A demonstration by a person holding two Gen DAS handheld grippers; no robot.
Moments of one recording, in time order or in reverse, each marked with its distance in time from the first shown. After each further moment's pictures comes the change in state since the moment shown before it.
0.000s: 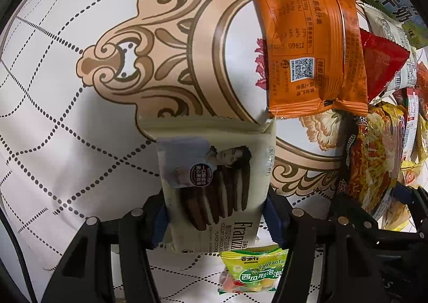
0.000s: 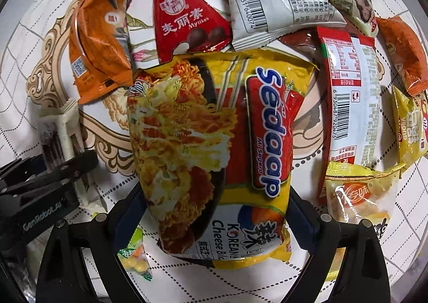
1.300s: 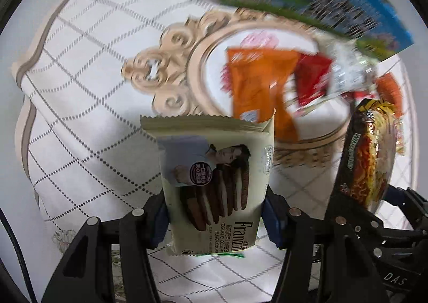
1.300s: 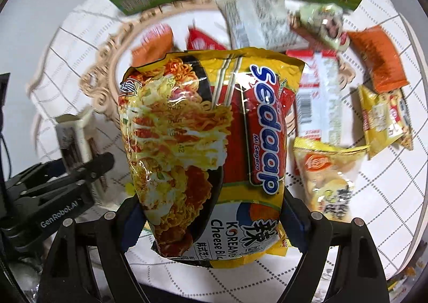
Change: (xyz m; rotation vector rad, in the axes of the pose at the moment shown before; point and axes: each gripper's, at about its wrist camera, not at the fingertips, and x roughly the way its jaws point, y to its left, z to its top) left arm -0.096 -0.053 -0.068 -0.070 -0.100 -0.021; right arm -0.079 -0.057 -0.036 -0.057 -0.055 0.157
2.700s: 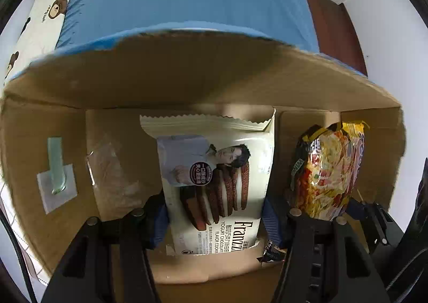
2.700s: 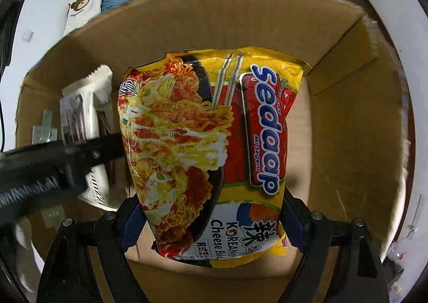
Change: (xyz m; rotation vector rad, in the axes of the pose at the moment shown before) left arm 0.038 -0.094 0.404 0.040 0.155 -0.131; right arm -0.040 -0.119 0.360 0.040 0.008 -0.075
